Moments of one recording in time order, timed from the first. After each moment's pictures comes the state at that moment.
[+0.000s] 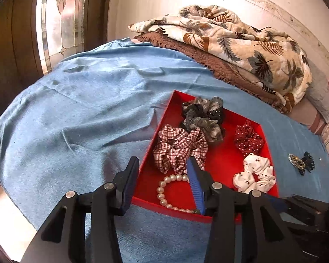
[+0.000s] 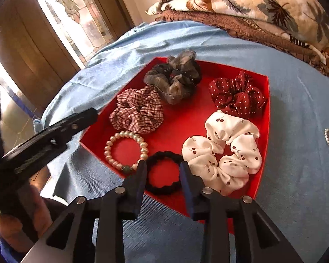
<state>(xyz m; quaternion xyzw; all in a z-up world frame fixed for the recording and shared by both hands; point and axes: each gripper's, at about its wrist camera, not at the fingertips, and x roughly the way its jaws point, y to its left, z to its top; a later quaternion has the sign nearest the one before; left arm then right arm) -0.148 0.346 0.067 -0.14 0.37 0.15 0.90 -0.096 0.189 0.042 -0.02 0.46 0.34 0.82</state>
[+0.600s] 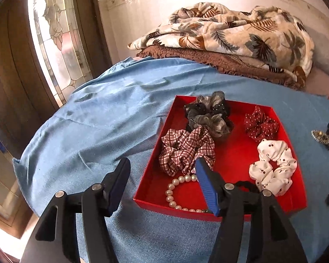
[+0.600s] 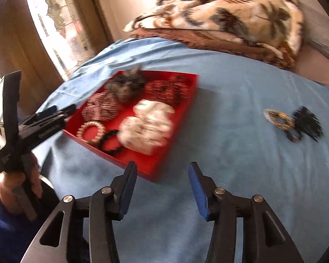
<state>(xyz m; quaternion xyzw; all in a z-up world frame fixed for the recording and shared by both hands) -0.144 0.305 0.067 0.00 0.37 0.20 0.91 -0.123 0.062 0.050 -0.02 0.44 0.26 0.86</state>
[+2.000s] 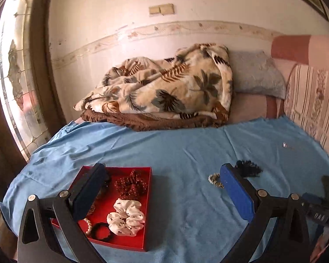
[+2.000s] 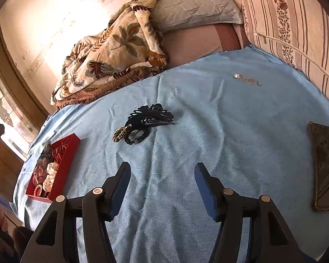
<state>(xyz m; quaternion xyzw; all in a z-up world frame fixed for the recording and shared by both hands) -0.127 0.062 0.173 0.05 0.25 0.07 0.97 -0.122 -0.202 0.057 0.17 0.38 0.07 0.91</state>
